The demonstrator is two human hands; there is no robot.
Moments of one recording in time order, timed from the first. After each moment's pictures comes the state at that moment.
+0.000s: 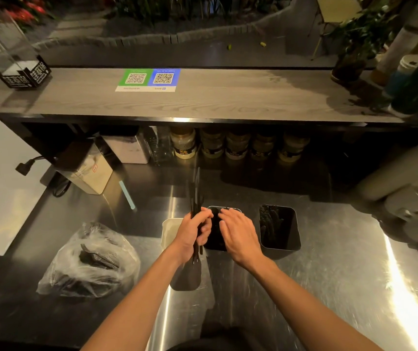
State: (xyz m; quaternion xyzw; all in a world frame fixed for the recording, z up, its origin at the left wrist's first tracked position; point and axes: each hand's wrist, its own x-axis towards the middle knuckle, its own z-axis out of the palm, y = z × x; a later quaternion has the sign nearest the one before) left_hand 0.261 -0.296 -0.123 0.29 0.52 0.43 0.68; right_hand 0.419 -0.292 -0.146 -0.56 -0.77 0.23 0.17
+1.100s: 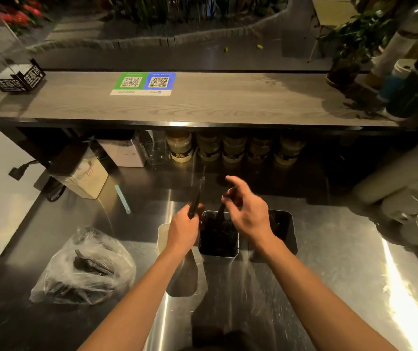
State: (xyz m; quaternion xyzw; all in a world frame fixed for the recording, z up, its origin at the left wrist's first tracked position) left_hand 0.265 -0.277 -0.122 0.45 0.73 0.34 0.39; right_hand 0.436 -0.252 -0.088 -0.54 -0.72 0.23 0.36
